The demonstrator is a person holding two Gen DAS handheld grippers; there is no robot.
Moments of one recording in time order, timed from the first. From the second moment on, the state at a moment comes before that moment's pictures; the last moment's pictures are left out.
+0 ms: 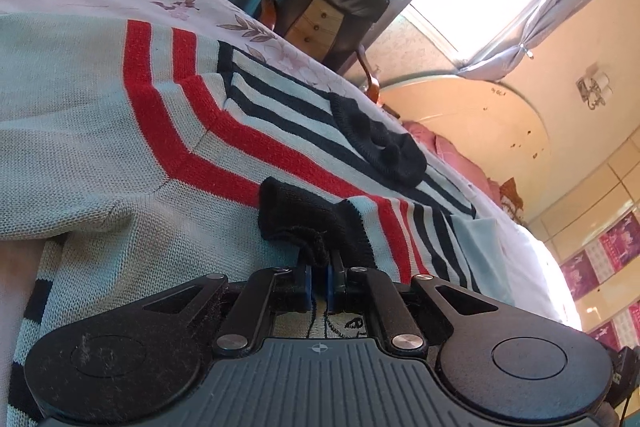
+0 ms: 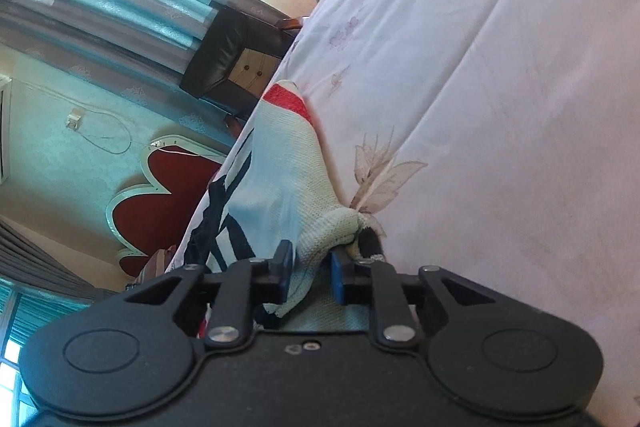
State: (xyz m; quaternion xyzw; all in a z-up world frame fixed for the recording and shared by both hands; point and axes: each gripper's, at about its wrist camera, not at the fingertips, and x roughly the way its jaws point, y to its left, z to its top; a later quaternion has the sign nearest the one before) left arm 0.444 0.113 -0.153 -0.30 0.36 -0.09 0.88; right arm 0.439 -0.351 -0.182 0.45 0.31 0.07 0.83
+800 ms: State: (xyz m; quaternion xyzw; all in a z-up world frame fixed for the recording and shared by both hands) left arm 0.443 0.091 -0.107 -0.20 0.30 -0.08 0.93; right arm 0.465 -0.352 -0.130 0.25 0.29 0.09 0.92
